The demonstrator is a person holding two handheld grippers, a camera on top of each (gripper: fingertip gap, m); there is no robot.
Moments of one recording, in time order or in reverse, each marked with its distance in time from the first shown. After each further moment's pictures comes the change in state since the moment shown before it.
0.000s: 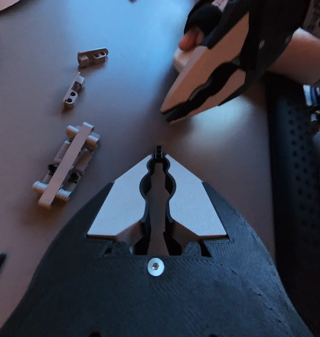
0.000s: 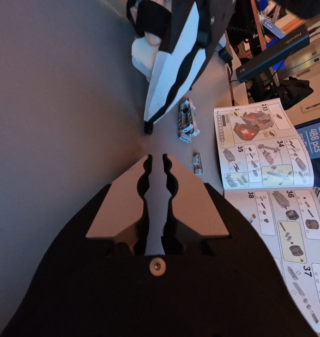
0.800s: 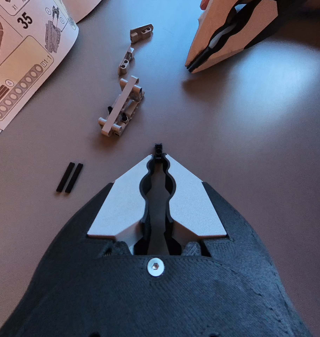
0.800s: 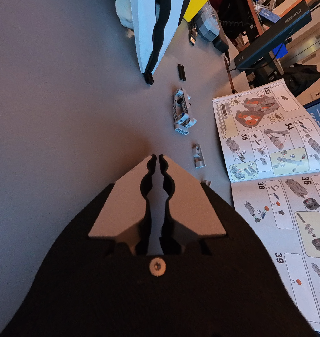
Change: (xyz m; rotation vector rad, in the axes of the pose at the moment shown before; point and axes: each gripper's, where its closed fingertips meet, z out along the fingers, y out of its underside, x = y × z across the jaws) left arm -0.033 0.037 -0.055 0.010 -0.292 0.166; right arm 0.007 0.012 0.007 0.021 0.001 0.101
